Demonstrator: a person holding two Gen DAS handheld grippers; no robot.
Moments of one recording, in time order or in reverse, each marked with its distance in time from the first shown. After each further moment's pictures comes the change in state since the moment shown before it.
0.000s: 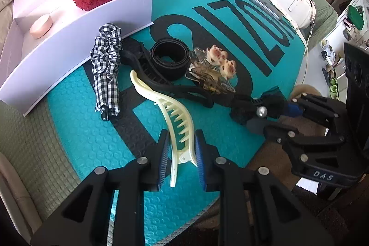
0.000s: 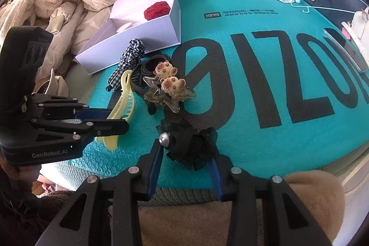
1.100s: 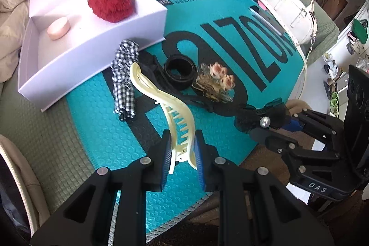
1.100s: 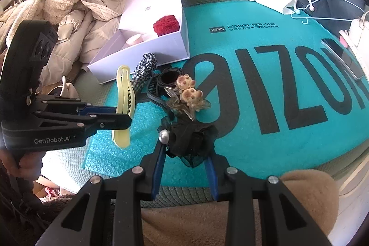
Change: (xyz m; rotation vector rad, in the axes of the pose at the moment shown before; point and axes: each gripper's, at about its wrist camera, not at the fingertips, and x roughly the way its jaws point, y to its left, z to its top) left arm -0.038 0.002 0.006 -0.065 -0.048 0.019; right arm -0.024 0.012 0.004 -0.015 -0.061 0.019
